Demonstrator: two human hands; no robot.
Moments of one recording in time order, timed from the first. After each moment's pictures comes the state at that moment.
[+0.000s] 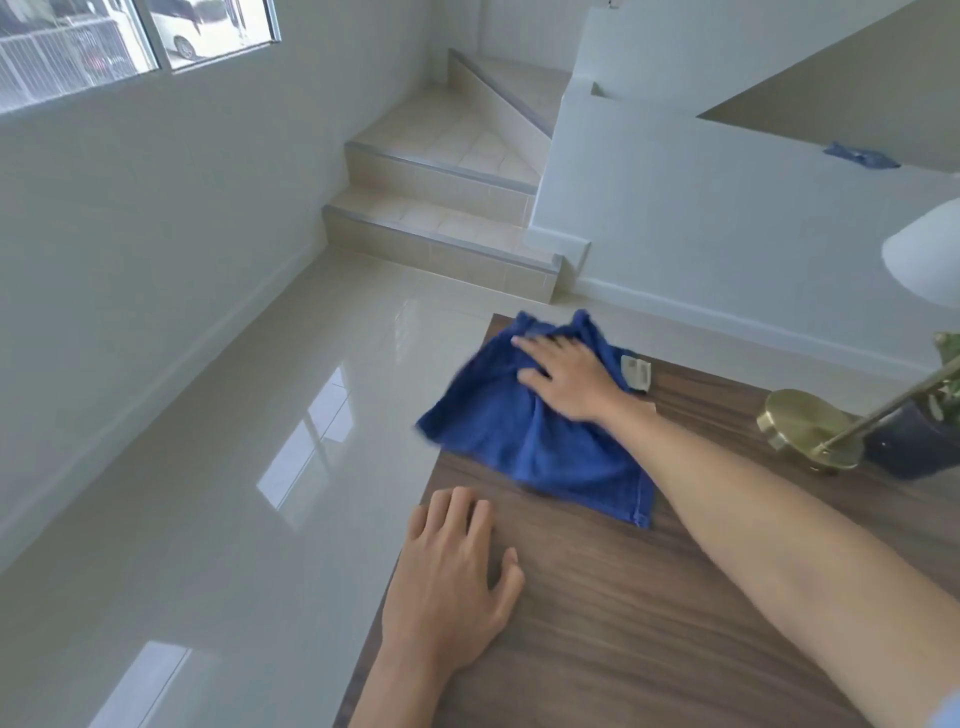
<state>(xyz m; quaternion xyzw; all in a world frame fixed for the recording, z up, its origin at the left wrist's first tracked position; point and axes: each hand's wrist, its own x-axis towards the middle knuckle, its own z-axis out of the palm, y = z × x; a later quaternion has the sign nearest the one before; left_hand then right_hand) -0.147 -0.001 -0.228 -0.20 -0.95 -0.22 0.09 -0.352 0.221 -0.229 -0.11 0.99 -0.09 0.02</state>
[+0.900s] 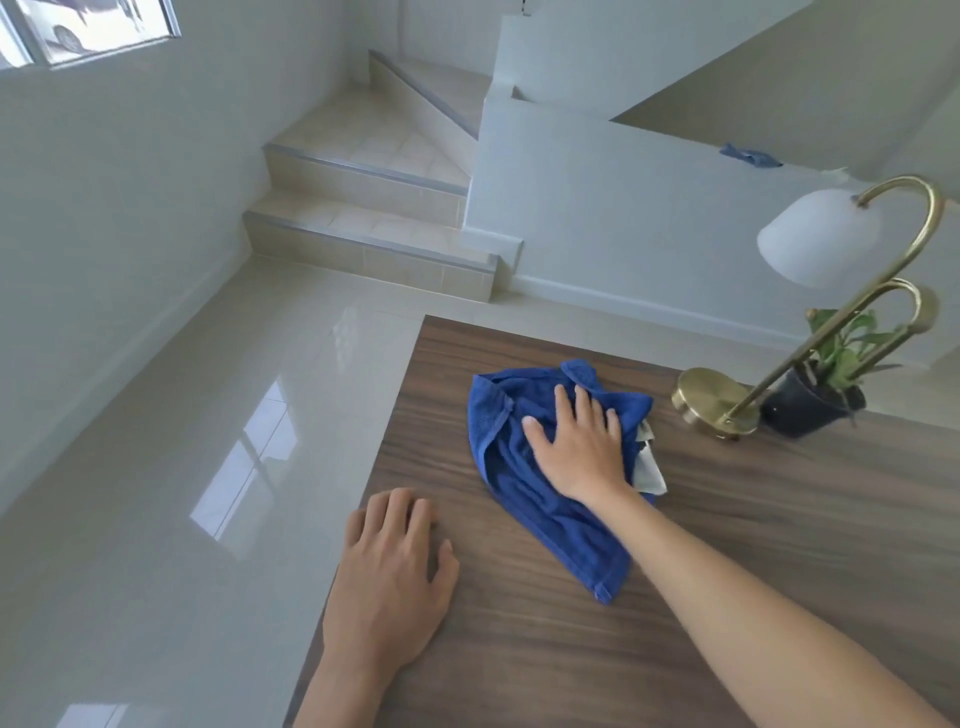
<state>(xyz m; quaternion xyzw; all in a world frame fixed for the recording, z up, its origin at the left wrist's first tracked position) -0.150 -0.002 -0.234 -0.21 -0.95 -0.21 0.11 -0.226 0.248 -0.232 0.18 0.98 -0.07 0.00</state>
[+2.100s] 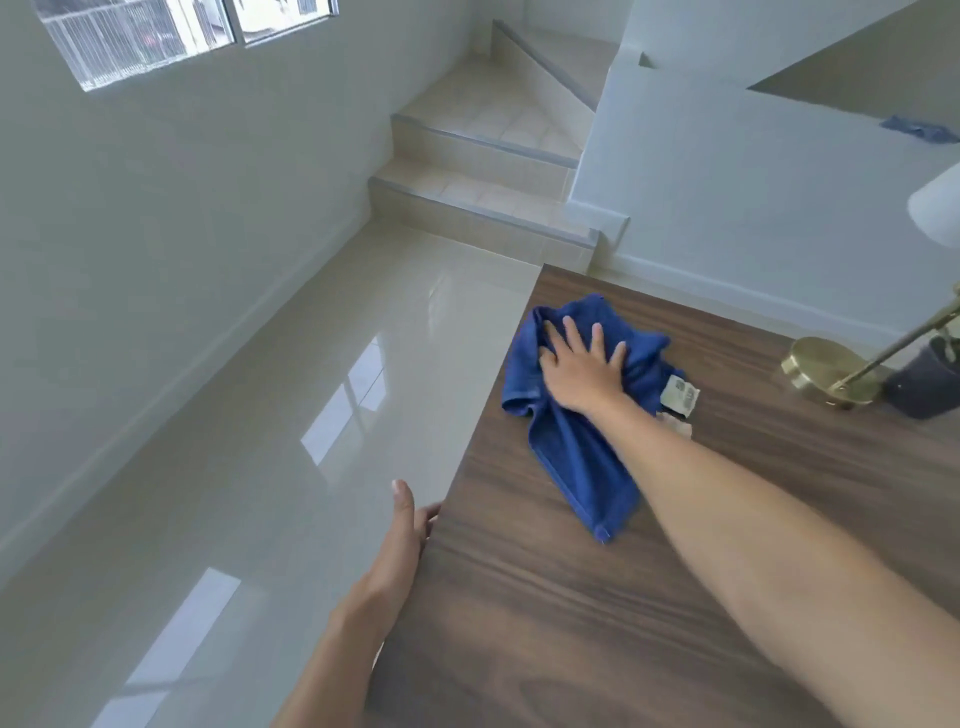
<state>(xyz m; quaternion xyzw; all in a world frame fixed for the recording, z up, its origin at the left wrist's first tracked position) -0.071 -0.099 -0.243 0.20 -0.59 -0.71 -0.33 -0.253 0.135 -0.220 0.06 0.99 -0.10 0.10</state>
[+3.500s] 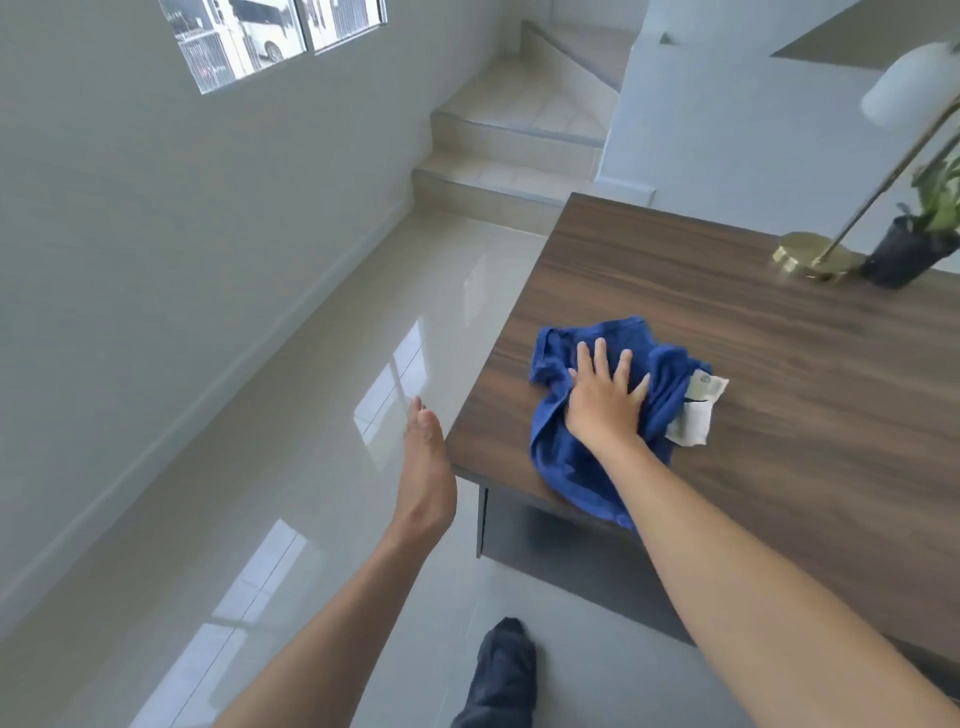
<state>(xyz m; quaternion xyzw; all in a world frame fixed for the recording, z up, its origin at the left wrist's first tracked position) 0.124 -0.137 -0.214 0.13 -0.76 -0.63 -0.03 0.028 0.060 -0.223 0.11 0.99 -0.10 0.07</state>
